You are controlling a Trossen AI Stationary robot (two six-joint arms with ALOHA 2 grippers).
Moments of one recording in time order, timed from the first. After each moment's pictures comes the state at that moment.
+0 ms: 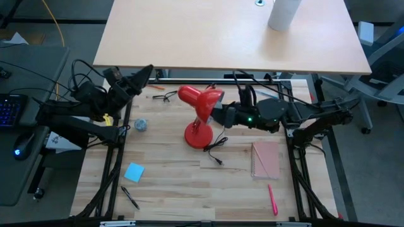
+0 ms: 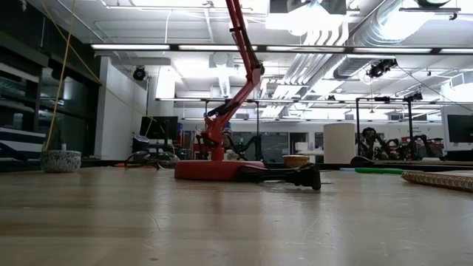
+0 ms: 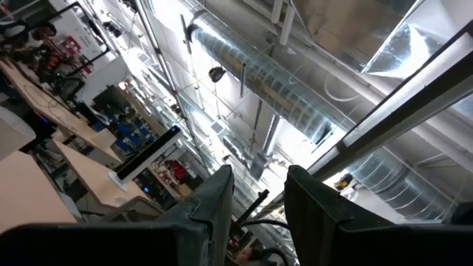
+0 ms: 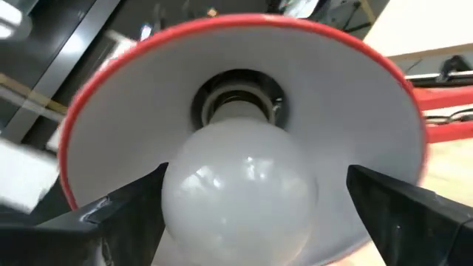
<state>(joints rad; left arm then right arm) -0.06 0.91 0.99 0.57 -0.56 -0.57 0.25 1.45 1.61 -0.29 0.55 0.98</state>
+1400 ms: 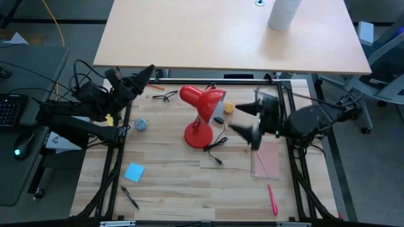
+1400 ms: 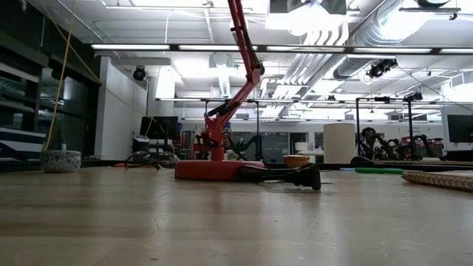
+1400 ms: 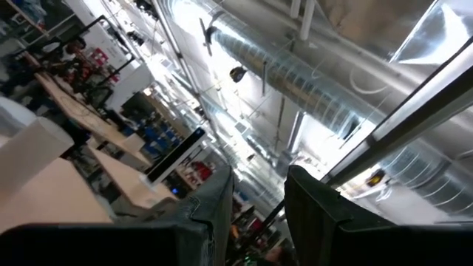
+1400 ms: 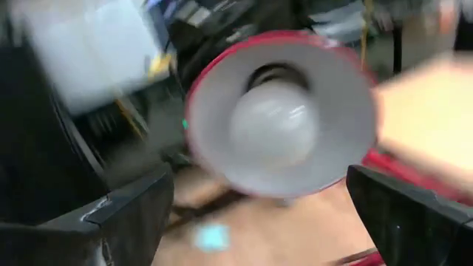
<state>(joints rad) -0.06 0.91 0.99 0.53 -0.62 -0.52 0.46 1.30 1.61 -0.48 0.74 0.43</state>
